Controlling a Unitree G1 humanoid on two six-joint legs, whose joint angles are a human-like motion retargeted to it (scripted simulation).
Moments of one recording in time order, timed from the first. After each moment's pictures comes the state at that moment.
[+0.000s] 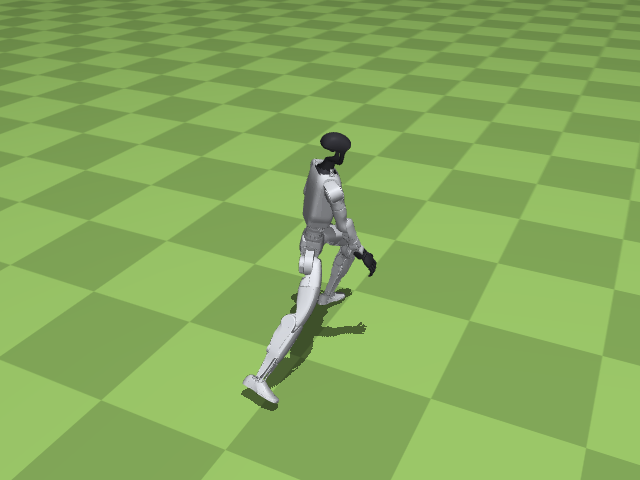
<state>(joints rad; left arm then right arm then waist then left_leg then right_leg) 0.03 0.25 -0.08 1.15 -0.31 -0.19 0.09 -0.48 -0.07 0.64 1.32 -0.26 0.02 -0.30 0.33 -0.06 0.07 -0.88 0.78 0.42 1.42 -0.27 -0.26 0.01 -0.99 -0.26 0.27 0.01 0.25</state>
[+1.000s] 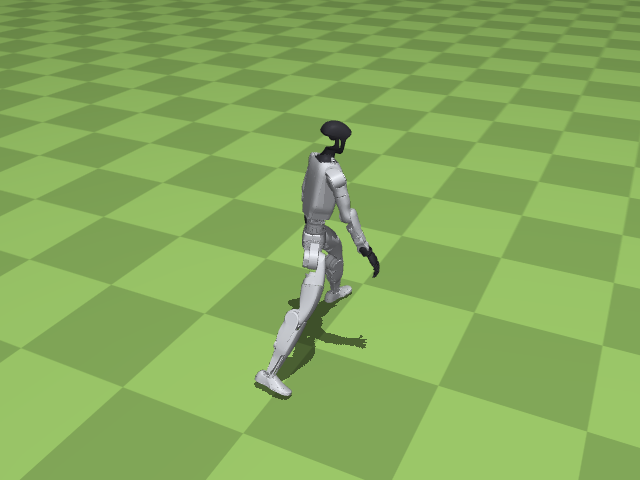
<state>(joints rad) 0.02 0.24 -0.05 1.27 -0.21 -0.15 0.04 -0.47 -0.22 0.65 1.35 -0.36 -0.02 -0.19 0.31 -0.04 0.14 -0.42 0.70 0.49 0.31 0.29 -0.26 0.21 -0.56 -0.46 0.17 -0.10 0.20</state>
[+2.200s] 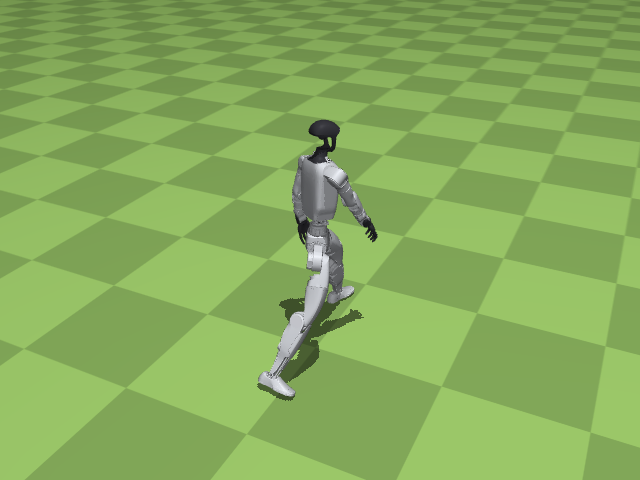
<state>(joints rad) 0.07 0.36 -0.03 1.26 -0.17 -0.14 -0.11 -0.74 0.20 0.78 1.52 -0.43 -0.01 -0.10 0.50 -0.06 0.03 -0.32 0.72 0.50 0.15 0.38 -0.26 0.22 -0.51 -0.44 0.23 -0.16 0.19</state>
